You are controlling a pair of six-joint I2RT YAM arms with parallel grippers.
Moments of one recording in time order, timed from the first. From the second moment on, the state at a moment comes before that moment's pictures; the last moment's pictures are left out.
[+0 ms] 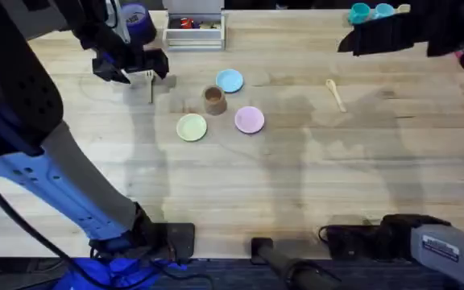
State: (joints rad) left arm 0.22 1.97 1.44 -0.77 0.13 0.06; right arm -0.03 1.22 1.33 -1.04 -0.53 -0.19
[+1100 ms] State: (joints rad) left arm 0.18 1.96 1.37 -0.71 0.04 0.04; right arm -0.03 1.22 1.33 -1.04 -0.53 -0.19
